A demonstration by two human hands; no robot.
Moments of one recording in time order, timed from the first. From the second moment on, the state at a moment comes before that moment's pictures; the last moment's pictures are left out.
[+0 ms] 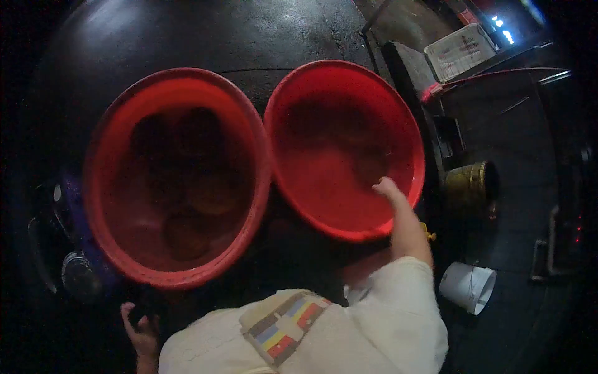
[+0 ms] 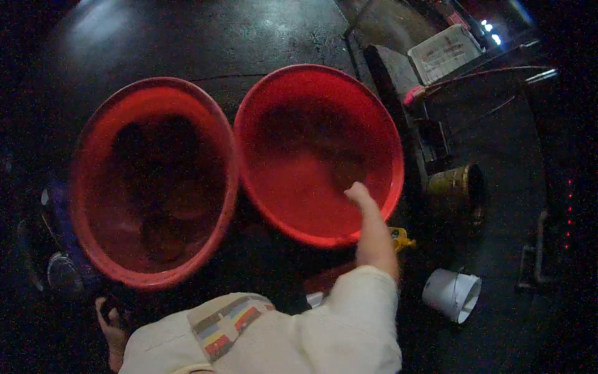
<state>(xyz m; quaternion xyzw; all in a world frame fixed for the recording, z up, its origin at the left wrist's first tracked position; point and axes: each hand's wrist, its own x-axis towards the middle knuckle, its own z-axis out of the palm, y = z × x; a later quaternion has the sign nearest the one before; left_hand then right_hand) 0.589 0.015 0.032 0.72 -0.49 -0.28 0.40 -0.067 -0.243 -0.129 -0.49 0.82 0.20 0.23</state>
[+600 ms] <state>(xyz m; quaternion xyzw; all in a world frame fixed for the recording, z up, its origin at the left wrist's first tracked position) 0.543 -0.051 -0.019 0.80 -0.08 -0.56 0.20 -0.100 -0.278 -0.393 -0.55 0.69 0.45 0.10</state>
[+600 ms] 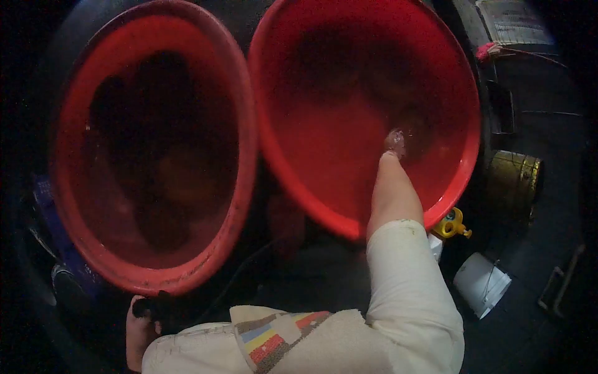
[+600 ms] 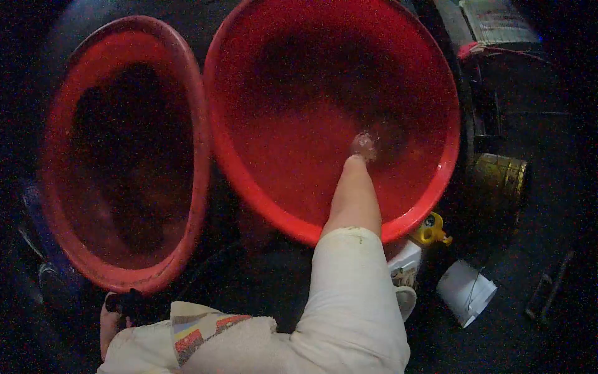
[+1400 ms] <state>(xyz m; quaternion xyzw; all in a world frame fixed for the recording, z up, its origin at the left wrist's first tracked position) 0.546 -0.063 -0.035 0.71 -0.21 -0.66 0.12 0.157 -0.333 -0.038 -0.26 0.60 -0.67 0.36</state>
